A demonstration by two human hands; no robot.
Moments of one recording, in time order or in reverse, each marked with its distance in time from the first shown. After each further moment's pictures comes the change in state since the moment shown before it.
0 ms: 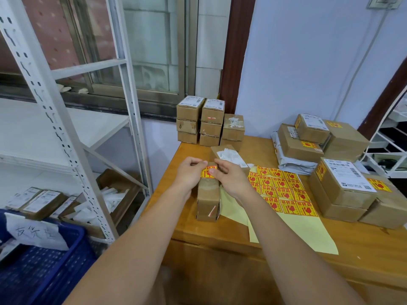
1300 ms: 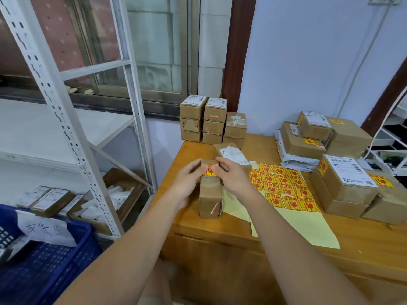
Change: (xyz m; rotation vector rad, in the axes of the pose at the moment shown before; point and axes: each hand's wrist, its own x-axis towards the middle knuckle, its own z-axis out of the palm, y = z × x) left_hand -0.031 -0.010 -0.024 -0.153 -0.199 -0.047; right_hand -0.006 0.000 0.006 0.018 0.009 -0.014
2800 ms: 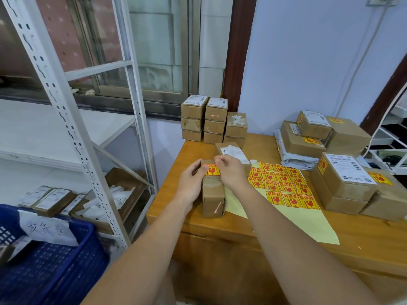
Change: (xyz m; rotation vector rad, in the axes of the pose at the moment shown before) left_hand -0.014 -0.007 0.010 0.024 0.132 0.073; right_hand 0.009 -0.008 0.013 -0.185 0.160 0.005
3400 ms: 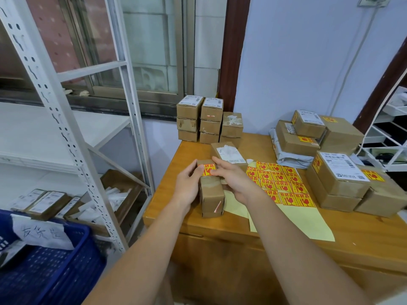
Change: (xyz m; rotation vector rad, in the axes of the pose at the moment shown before) left_hand 0.001 -0.005 0.001 -0.004 0.002 0.024; right_hand -0.018 0.005 -0.021 0.489 -0.316 0.212
